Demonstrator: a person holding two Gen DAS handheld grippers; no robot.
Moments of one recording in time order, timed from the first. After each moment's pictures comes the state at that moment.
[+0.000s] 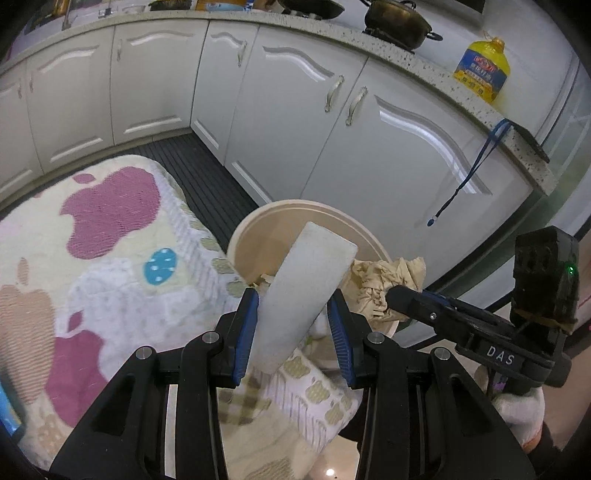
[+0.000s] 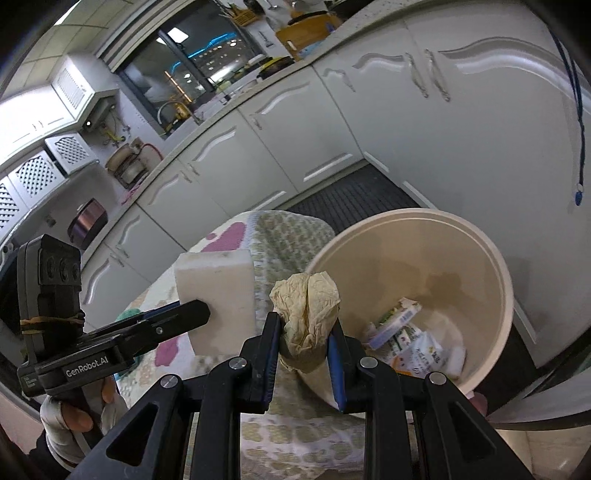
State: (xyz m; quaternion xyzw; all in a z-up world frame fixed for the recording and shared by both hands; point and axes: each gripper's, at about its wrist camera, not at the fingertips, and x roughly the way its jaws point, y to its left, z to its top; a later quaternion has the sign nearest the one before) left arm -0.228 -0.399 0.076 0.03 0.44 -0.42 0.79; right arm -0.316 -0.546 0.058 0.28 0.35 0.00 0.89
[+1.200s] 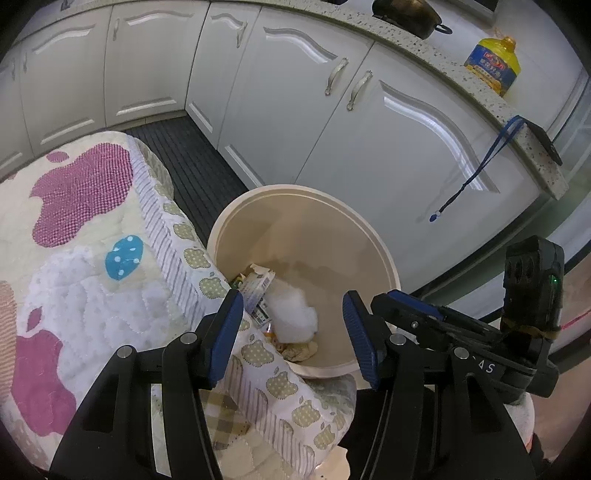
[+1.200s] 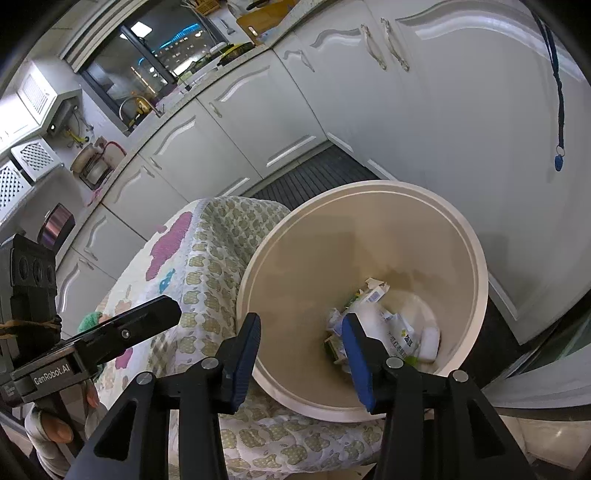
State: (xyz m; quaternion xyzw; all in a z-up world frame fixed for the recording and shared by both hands) left arm -0.219 -0.420 0.059 0.02 0.47 -0.42 0.78; right arm -0.310 -0.567 0.030 0.30 0.39 -0.05 0.87
